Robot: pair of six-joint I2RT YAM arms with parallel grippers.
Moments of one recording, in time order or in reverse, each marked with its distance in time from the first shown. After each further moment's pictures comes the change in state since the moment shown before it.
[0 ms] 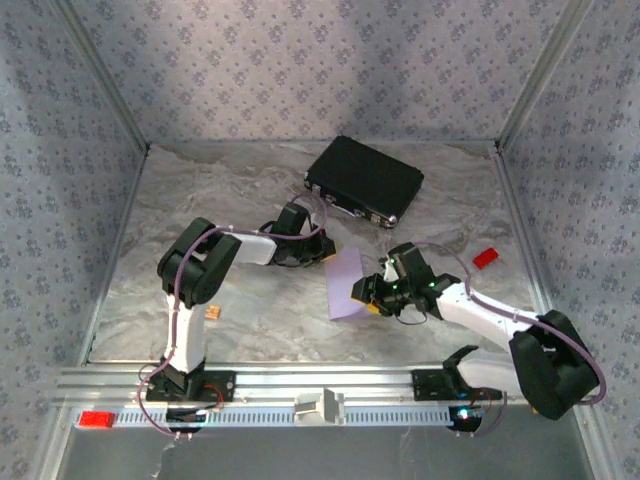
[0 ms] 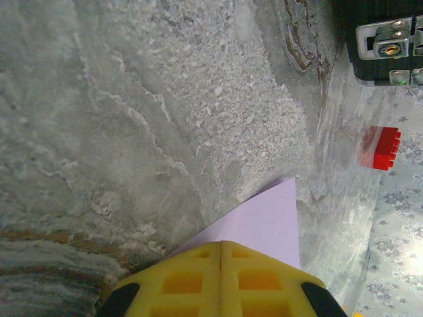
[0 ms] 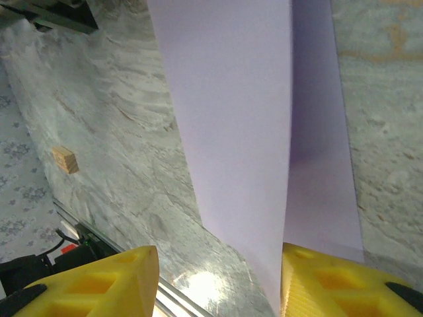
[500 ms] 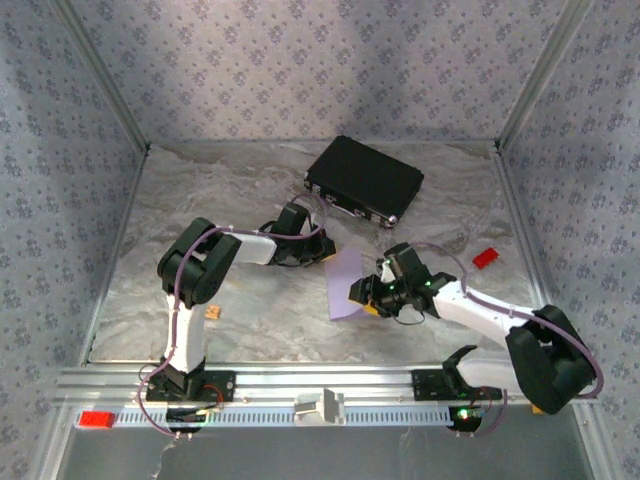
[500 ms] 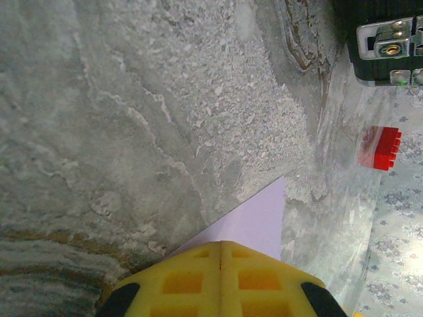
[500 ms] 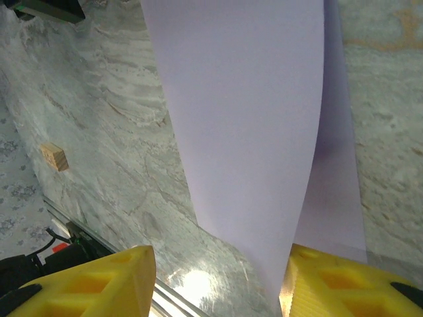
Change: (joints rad) left arm 0.000 0.000 0.002 -0.003 0.000 0.000; right arm 0.011 0.045 0.016 0.018 0.006 -0.002
